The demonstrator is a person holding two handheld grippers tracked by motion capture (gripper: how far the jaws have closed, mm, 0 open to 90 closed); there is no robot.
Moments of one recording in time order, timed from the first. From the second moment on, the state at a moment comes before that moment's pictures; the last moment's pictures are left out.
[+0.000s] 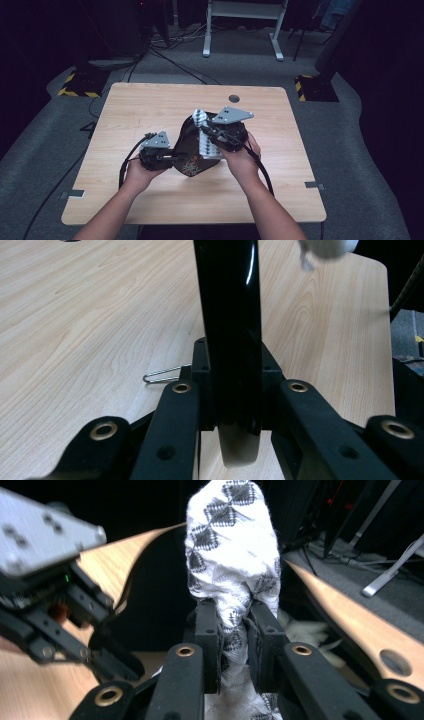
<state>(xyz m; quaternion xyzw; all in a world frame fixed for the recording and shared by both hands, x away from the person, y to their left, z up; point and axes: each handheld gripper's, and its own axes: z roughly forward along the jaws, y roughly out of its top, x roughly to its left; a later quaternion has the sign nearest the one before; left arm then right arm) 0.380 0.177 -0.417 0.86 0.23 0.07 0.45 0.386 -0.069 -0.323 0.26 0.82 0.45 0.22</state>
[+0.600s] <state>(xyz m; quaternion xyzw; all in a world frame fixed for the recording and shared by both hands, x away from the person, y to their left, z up) 0.379 0.175 -0.417 0.86 0.23 0.07 0.45 0.388 -0.076 -0.311 0.26 0.82 0.46 0.23</state>
